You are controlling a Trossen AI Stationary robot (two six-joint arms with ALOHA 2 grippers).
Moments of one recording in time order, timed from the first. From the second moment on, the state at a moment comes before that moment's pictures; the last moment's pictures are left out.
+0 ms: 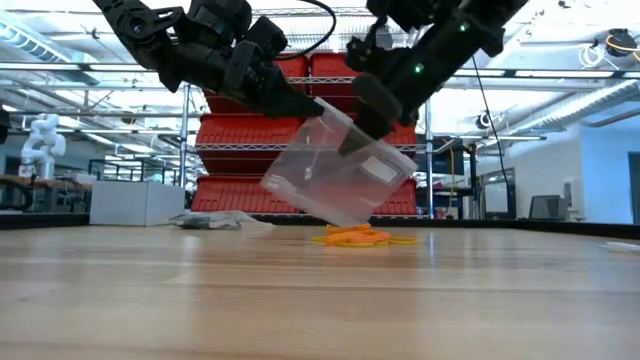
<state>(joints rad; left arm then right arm) 0.21 1.46 0.71 0.43 0.28 0.22 0.04 1.66 0.99 -0.08 0.42 0.14</state>
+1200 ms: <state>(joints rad) 0.28 1.46 0.71 0.39 0.25 0.22 0.18 1.43 0.99 -0.32 0.40 0.24</state>
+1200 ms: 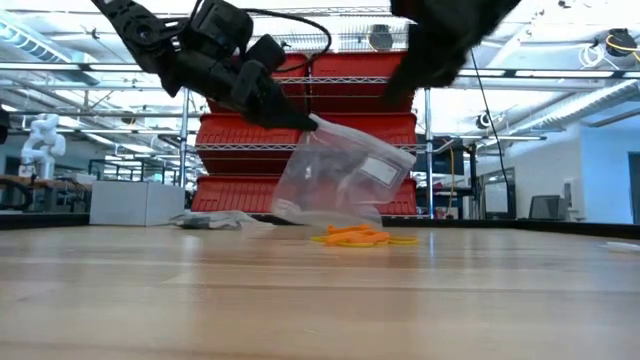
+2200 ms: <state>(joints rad) 0.30 1.46 0.71 0.38 0.24 0.23 0.06 1.78 0.94 -0.22 0.19 0.23</state>
